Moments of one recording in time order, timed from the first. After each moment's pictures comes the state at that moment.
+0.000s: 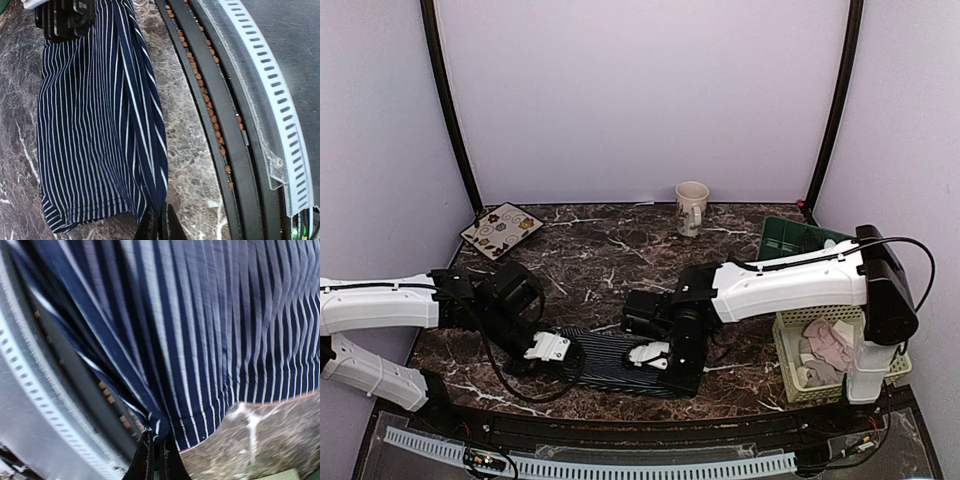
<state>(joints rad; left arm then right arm) -0.88 1.18 0.72 -0.69 0.42 0.85 1.27 1.89 1.43 -1.11 -0.12 0.00</state>
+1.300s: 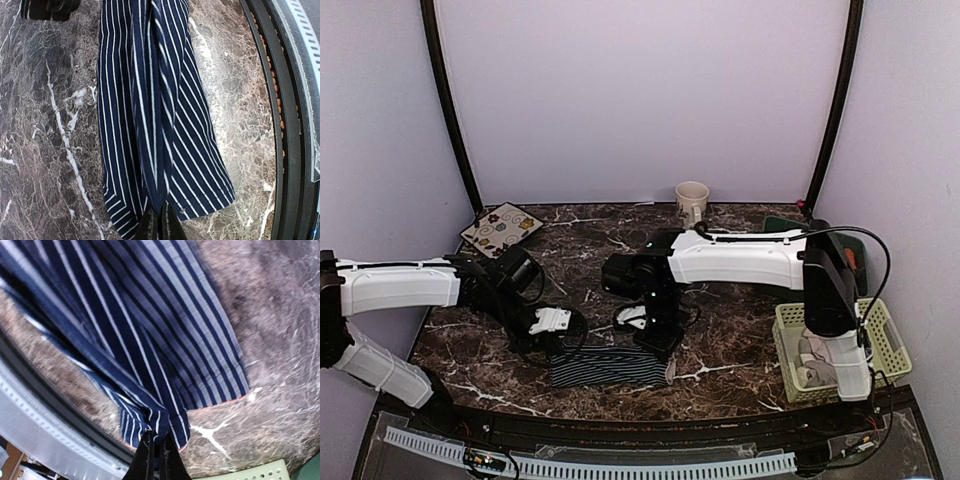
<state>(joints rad) -0.68 1.33 0.77 -0.66 0.41 0.89 1.12 2.16 1.84 -1.36 -0.13 0.08</state>
